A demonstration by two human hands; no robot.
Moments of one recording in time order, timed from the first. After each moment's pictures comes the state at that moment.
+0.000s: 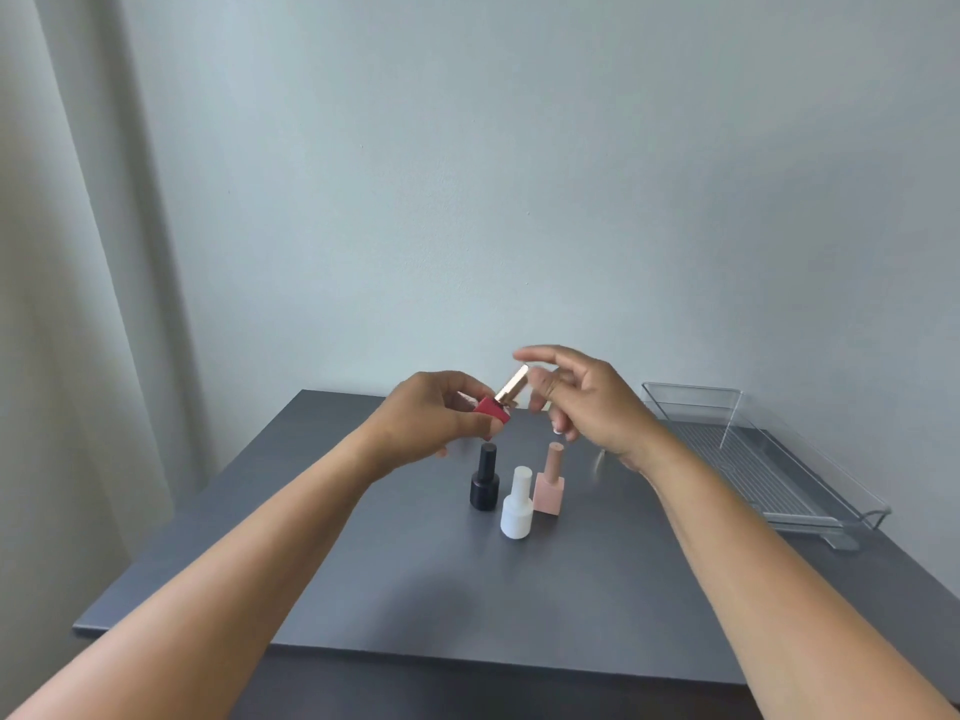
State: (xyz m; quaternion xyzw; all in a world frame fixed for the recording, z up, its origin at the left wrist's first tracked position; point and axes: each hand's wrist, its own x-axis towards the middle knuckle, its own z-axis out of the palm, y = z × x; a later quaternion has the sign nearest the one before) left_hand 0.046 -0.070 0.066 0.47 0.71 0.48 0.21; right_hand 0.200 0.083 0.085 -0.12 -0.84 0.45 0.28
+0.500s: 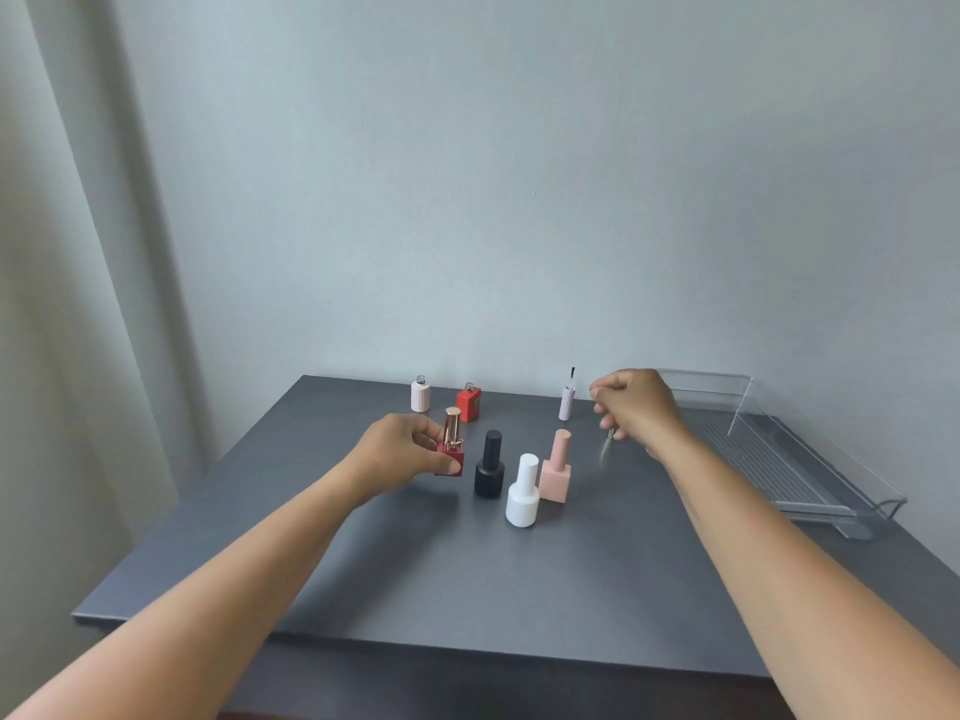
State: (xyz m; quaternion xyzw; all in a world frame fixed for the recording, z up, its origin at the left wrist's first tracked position) left_hand 0.007 -0.070 -0.004 0.38 0.79 0.44 0.21; right_hand 0.187 0.173 0.030 -0.39 -0.78 0.39 0.31
